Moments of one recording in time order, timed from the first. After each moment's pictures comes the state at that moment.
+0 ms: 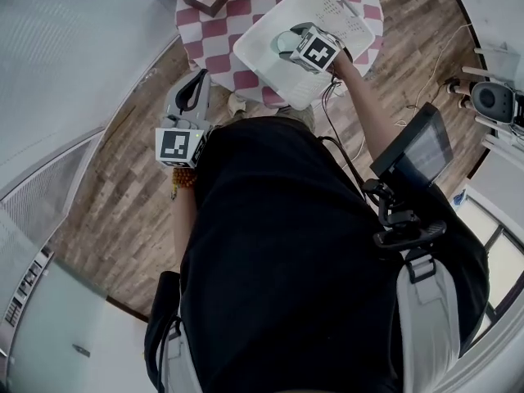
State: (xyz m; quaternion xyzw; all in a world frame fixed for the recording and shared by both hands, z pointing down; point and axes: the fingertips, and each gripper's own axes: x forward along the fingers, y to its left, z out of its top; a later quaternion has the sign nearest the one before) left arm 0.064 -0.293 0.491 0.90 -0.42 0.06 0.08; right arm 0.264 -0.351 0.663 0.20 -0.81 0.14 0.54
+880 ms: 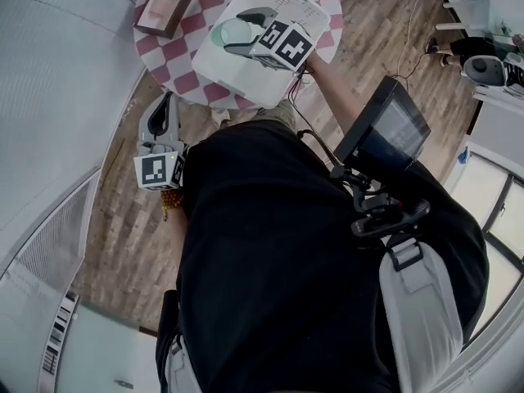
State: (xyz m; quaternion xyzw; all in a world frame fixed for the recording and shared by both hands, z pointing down) left arm 0.069 -0.295 0.495 0.91 -0.40 0.07 0.08; right arm 0.227 -0.376 0.539 0.29 -0.87 0.13 0.37
